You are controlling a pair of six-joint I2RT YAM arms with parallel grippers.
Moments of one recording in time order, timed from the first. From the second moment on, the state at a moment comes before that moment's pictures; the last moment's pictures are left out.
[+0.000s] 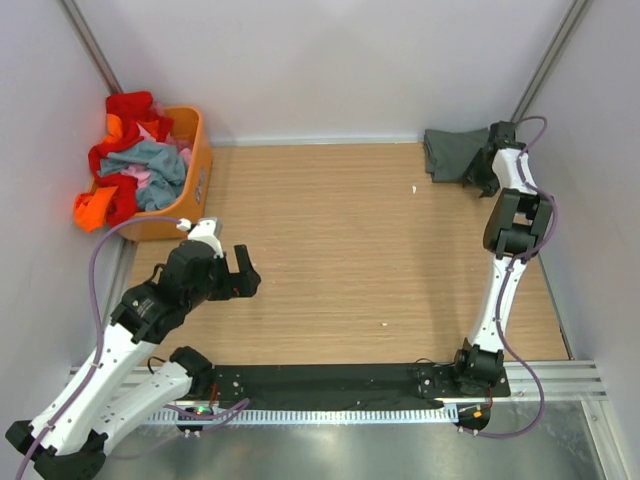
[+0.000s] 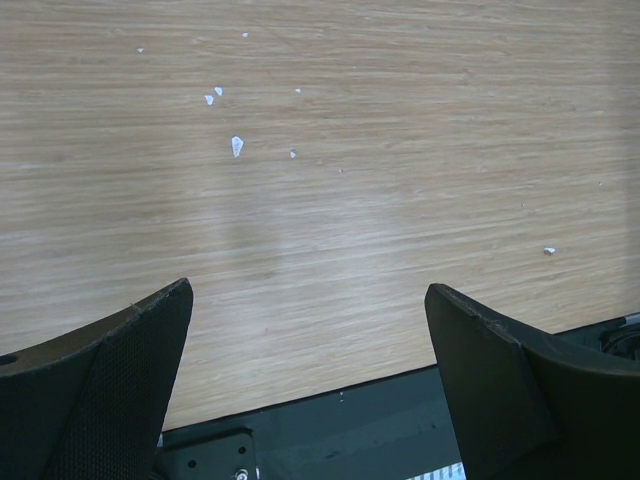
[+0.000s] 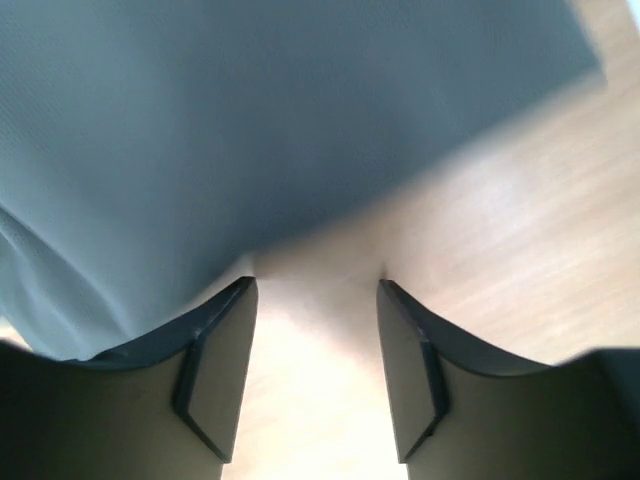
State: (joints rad) left arm -0.59 0.70 0.89 -0.89 -0.17 -0.55; right arm -0.24 2.51 2.25 -0.78 0.08 0.38
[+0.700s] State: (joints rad) left arm -0.59 0.51 0.89 -0.84 -0.41 -0.52; right arm 0.29 0.92 0.89 -0.41 -0.12 0.54
